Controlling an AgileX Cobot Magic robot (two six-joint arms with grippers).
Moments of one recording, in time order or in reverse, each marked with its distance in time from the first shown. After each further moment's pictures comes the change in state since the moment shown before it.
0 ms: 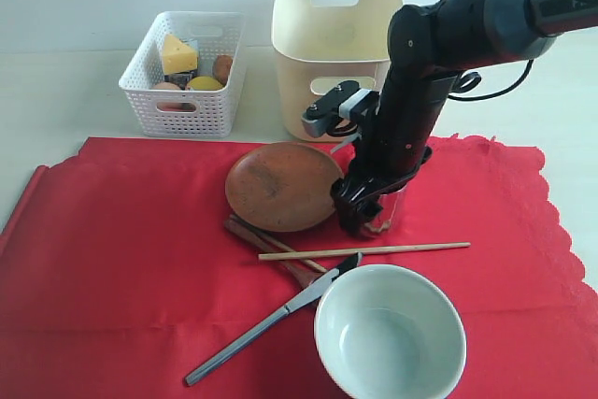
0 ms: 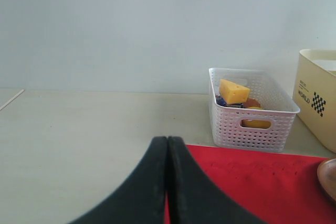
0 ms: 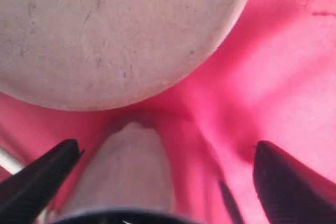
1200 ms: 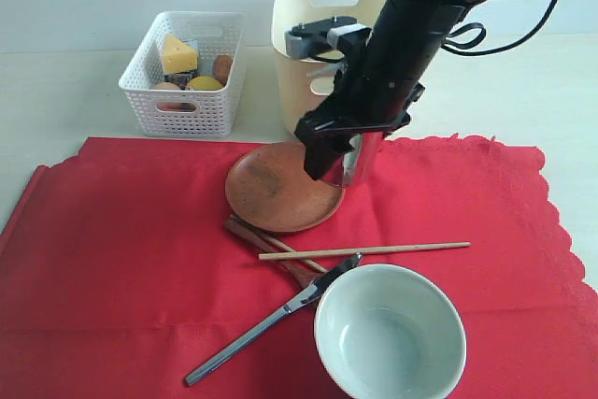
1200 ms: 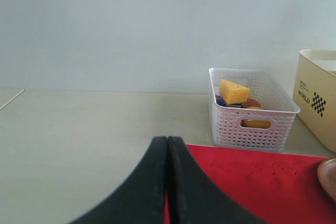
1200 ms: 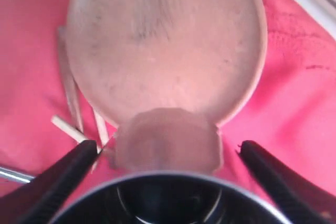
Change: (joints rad) left arm 0.000 0.000 0.000 0.000 0.000 0.000; right arm 0.000 -0.092 -0.142 0.210 0.157 0.092
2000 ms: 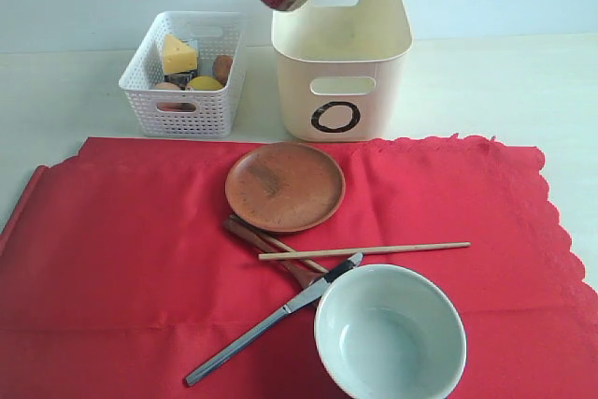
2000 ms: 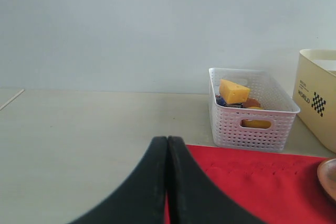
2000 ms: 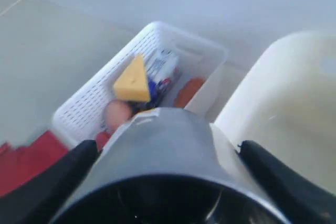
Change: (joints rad) left arm 0.000 0.000 0.000 0.000 0.000 0.000; right arm 0.000 -0.032 -0.176 0.166 -0.552 0.002
